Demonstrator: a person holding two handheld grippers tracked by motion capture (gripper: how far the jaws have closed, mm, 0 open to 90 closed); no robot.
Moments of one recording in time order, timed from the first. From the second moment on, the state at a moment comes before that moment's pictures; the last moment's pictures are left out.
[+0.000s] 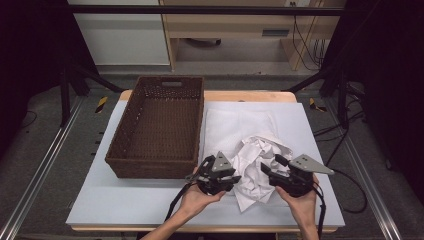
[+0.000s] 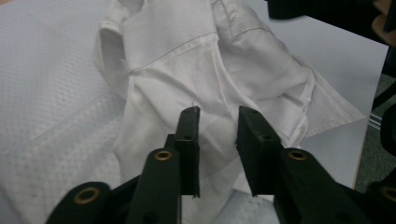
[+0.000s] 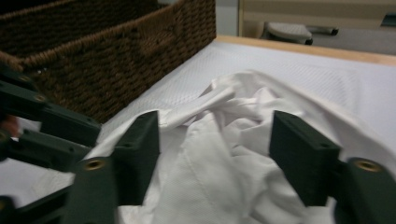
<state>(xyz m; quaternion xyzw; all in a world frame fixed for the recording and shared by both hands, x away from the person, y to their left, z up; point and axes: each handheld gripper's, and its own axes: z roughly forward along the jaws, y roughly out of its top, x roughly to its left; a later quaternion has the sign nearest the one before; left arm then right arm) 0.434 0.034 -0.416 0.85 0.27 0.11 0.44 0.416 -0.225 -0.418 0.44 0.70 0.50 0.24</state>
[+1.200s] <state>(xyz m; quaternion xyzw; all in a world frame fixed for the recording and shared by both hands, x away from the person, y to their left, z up) 0.418 0.079 -0.484 0.86 0.30 0.12 0.39 0.444 -0.269 -0.471 0.52 0.73 0.37 0.25</state>
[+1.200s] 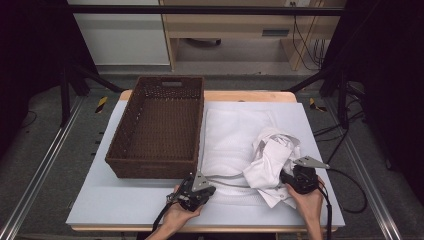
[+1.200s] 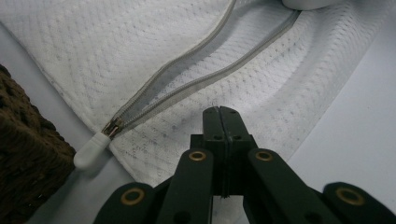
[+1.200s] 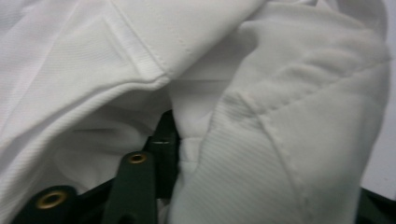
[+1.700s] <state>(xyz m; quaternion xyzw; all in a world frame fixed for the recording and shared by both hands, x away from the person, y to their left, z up) 0.417 0.077 -0.485 0.86 0.29 0.13 0.39 0.401 -0.268 -0.401 0.51 0.69 0.42 0.28</state>
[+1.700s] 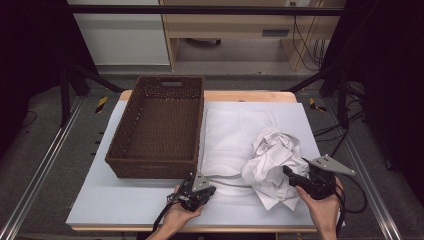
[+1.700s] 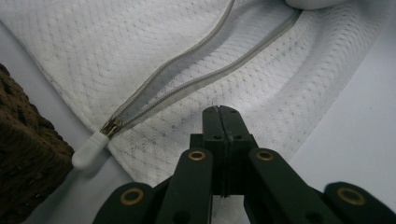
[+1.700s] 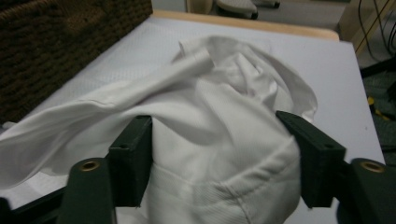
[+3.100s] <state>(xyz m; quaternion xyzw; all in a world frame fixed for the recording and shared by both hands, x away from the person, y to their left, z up) 0.417 0.079 -0.483 0.86 0.31 0.12 0.40 0.424 -0.221 -0.446 0.48 0.75 0.39 0.22</state>
